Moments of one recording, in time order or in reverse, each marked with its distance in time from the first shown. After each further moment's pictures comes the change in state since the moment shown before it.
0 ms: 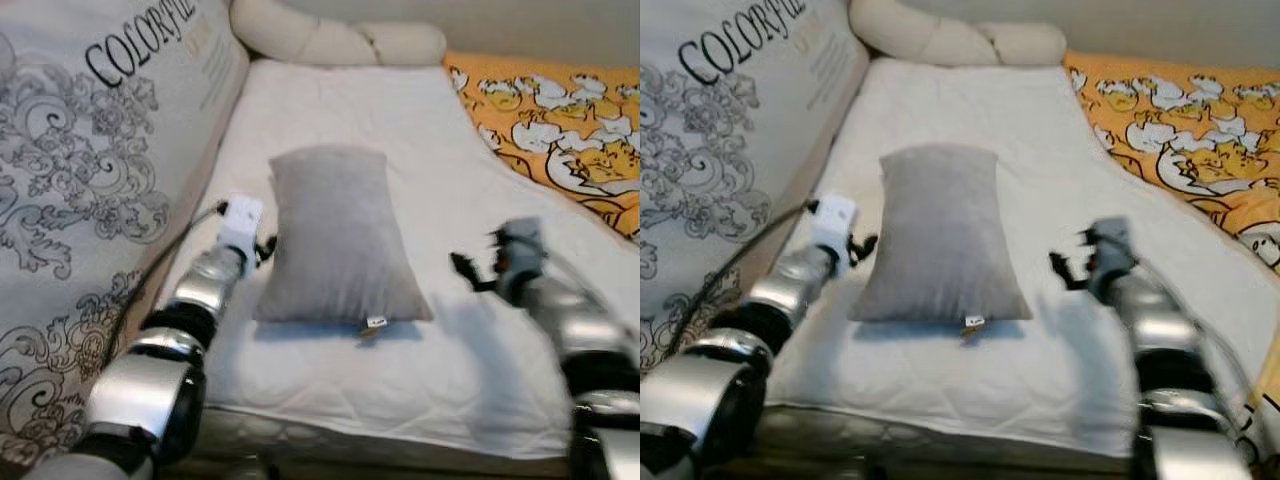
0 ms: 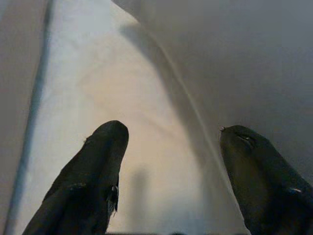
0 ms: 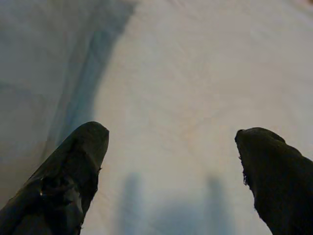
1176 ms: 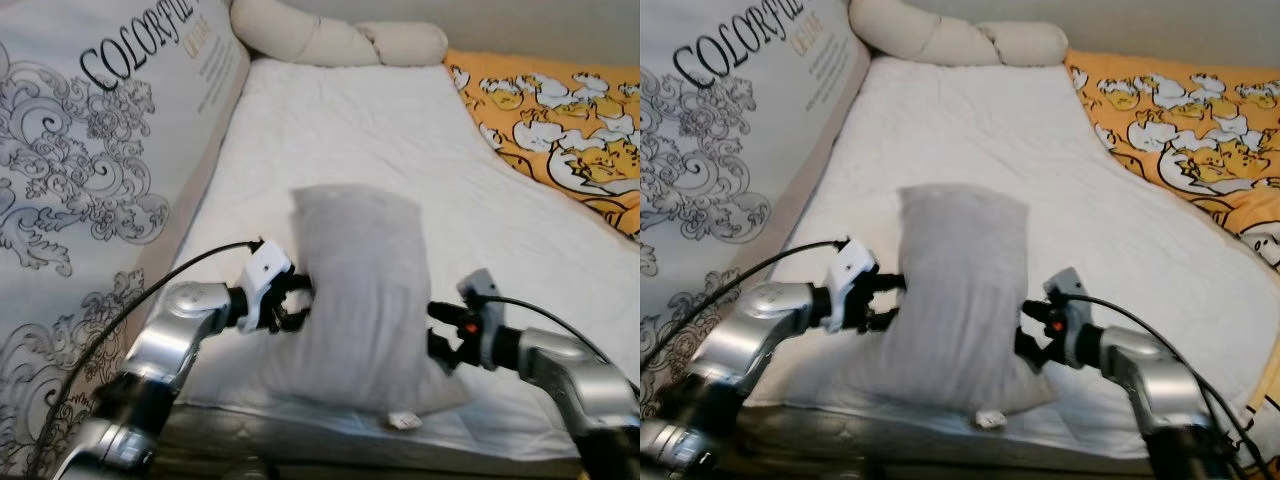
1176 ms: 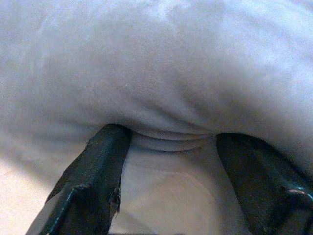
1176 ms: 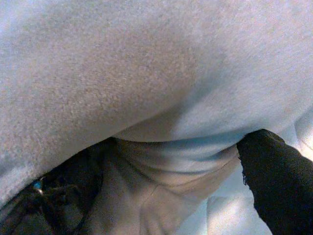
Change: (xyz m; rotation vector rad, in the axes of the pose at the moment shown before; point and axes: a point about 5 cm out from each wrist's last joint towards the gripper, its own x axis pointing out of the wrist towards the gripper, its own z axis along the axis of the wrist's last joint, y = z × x) left arm -0.079 -0.028 -0.001 0.095 -0.173 -0.902; right arm -0.065 0.038 -0.033 -0.036 0.093 0.713
